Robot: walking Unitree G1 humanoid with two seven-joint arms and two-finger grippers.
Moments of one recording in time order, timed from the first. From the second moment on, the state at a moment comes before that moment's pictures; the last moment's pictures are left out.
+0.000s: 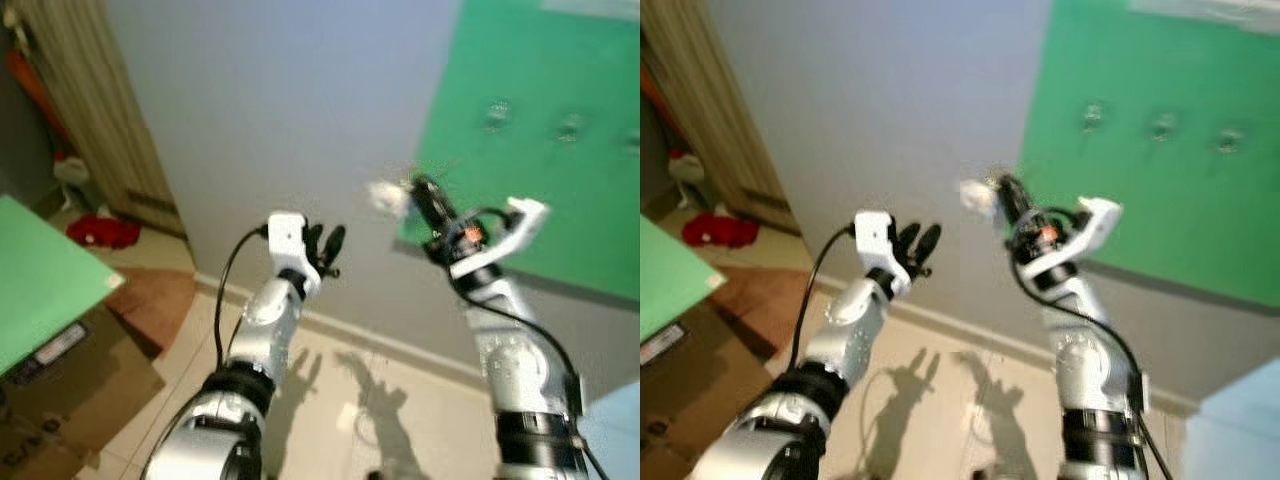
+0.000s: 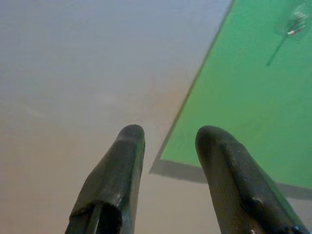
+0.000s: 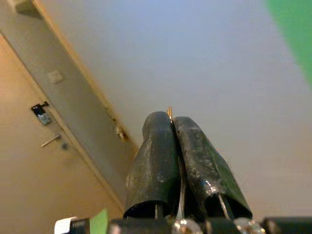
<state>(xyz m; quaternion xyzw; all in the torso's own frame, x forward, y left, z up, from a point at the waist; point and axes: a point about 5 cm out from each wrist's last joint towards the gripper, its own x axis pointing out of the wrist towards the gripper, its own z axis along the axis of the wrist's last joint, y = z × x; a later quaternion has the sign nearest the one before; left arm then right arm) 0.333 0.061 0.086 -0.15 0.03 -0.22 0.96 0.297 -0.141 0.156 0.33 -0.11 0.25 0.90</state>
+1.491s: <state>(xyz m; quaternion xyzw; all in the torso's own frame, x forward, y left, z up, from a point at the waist) 0.337 0.060 0.085 -0.14 0.04 -0.21 0.97 0.299 -0.151 0.144 0.31 -0.08 0.21 0.92</state>
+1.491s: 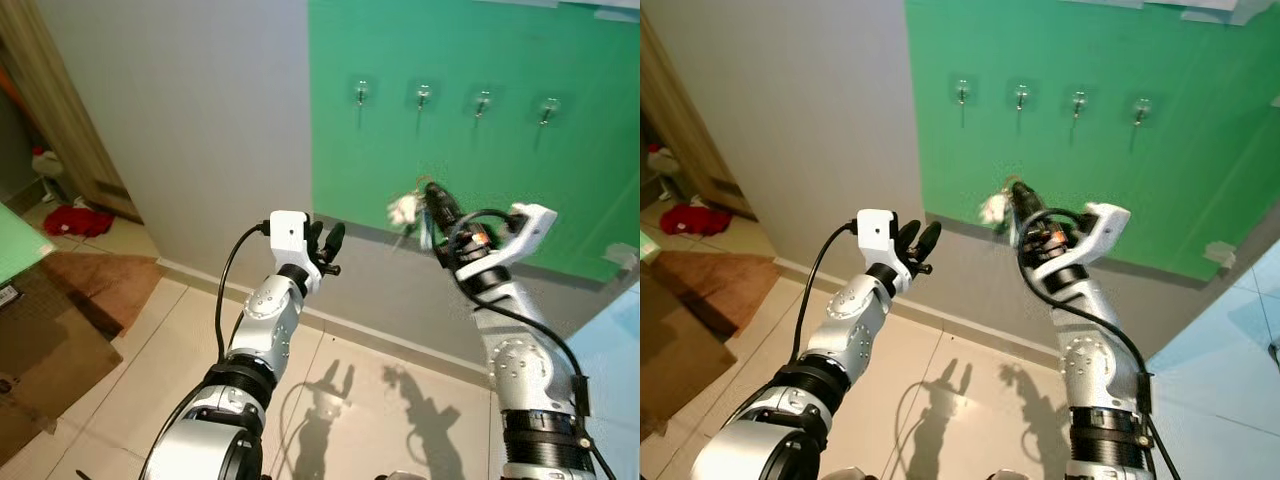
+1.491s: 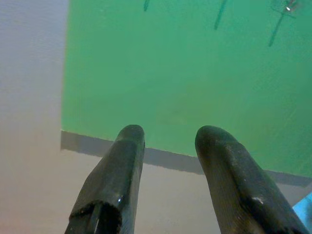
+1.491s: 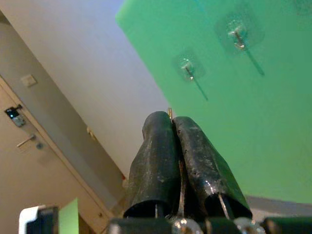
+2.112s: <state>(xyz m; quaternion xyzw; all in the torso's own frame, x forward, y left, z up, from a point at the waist) 0.338 0.056 0.093 -0.12 0.02 -0.23 0.97 0.303 -0.152 0.150 0.30 -0.09 0.21 0.93</state>
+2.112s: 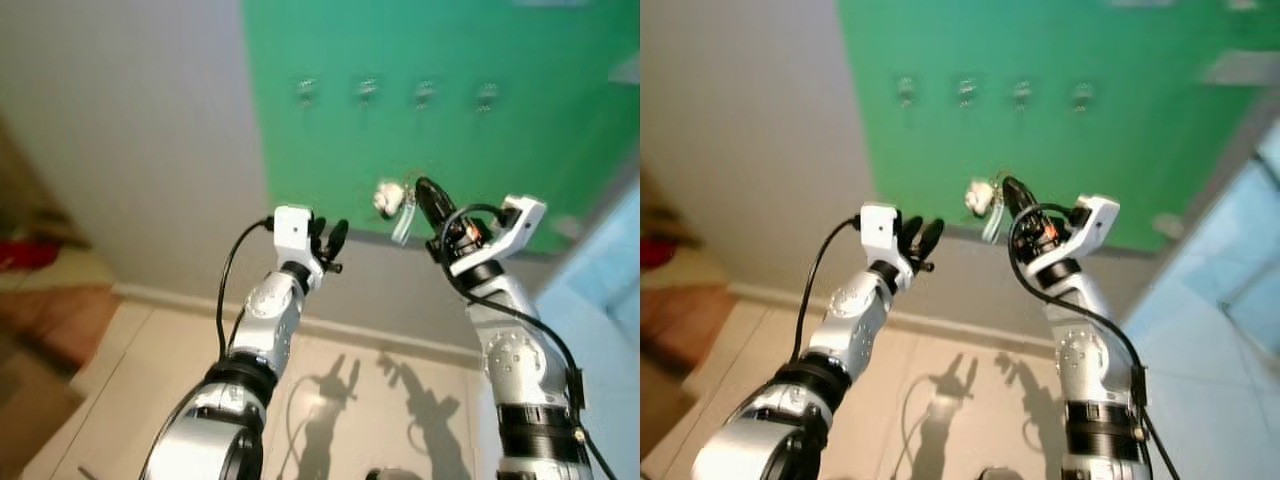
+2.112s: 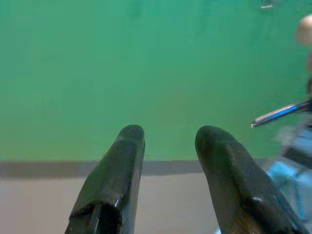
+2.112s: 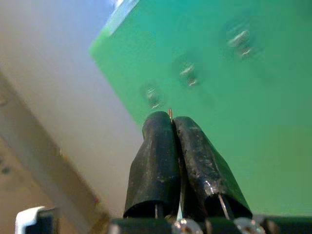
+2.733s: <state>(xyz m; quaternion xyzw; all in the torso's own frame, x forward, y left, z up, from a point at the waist) 0.344 0.054 0.110 -0.11 -0.01 -0.24 0.96 0.305 -0.148 0.159 0.30 -0.10 0.23 0.92</state>
